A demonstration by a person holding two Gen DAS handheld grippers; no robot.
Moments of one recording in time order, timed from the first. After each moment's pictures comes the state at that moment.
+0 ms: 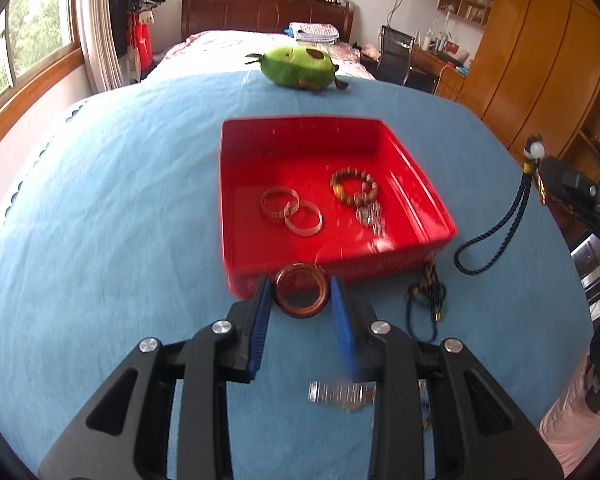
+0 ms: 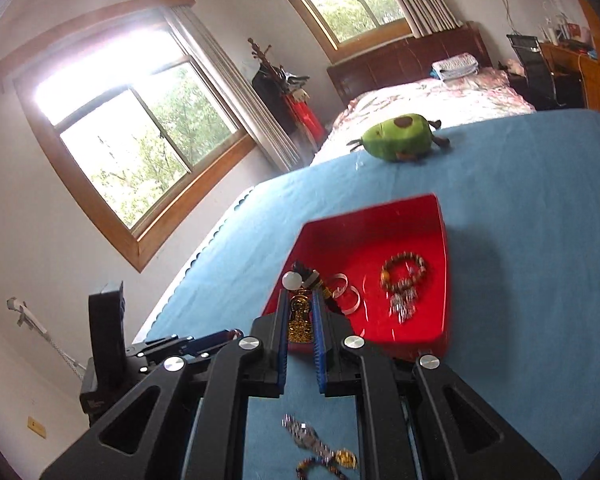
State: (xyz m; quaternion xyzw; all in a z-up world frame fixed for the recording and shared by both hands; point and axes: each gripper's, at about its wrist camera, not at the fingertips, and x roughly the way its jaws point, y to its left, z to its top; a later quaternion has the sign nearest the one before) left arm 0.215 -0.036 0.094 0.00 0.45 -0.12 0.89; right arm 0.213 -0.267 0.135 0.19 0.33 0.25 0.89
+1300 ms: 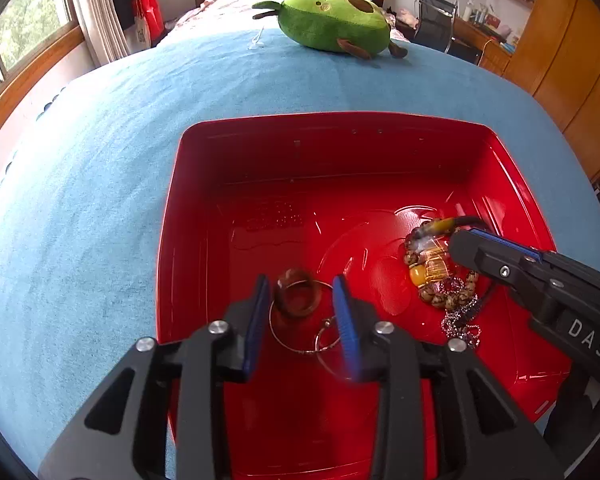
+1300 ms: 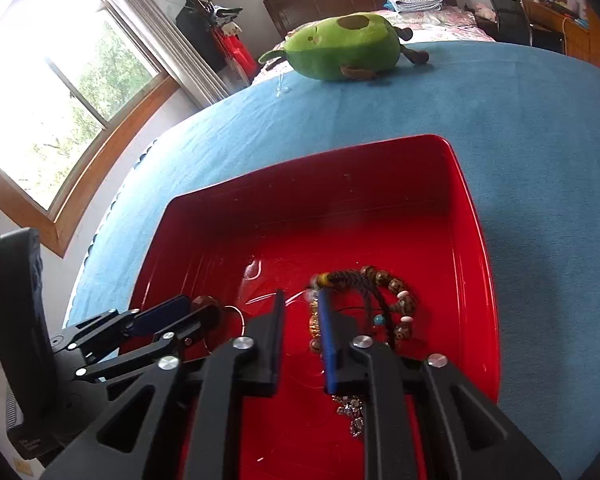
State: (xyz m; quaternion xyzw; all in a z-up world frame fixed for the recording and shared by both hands) left arm 0.384 -0.068 0.013 0.02 0.51 -0.07 0.85; right arm 0.393 -0.216 0.006 0.16 0.47 0.16 0.85
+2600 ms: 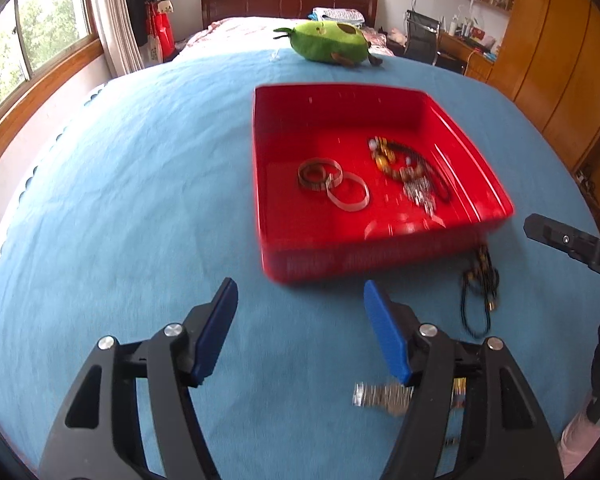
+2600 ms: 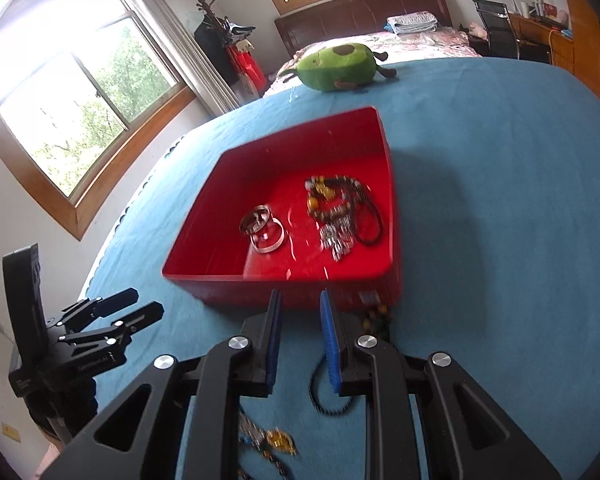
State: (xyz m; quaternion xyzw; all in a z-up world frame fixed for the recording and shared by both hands) left arm 0.207 -0.019 0.048 0.02 0.47 -0.08 0.88; right arm 0.228 -0.262 0.041 0.15 0.44 0.17 0.87
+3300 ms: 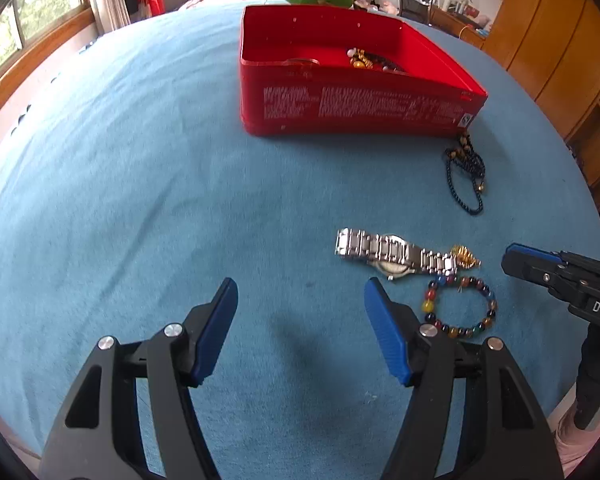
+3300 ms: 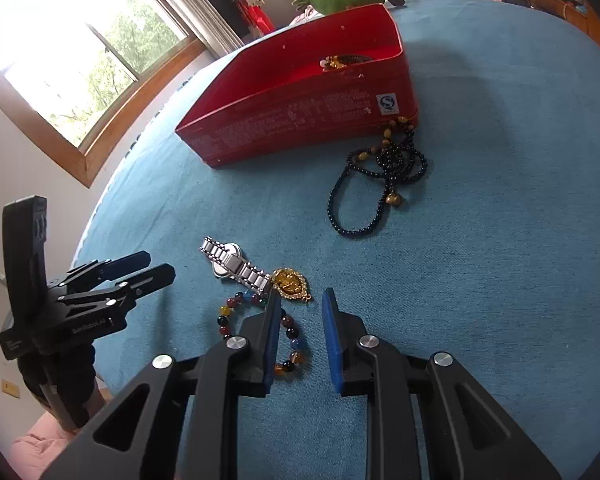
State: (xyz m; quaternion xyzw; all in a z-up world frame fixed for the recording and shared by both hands) left arm 0.122 -0.017 -0.009 0.01 0.52 -0.10 0.85; right arm 0.136 -0.240 -0.025 0.13 0.51 0.20 0.83
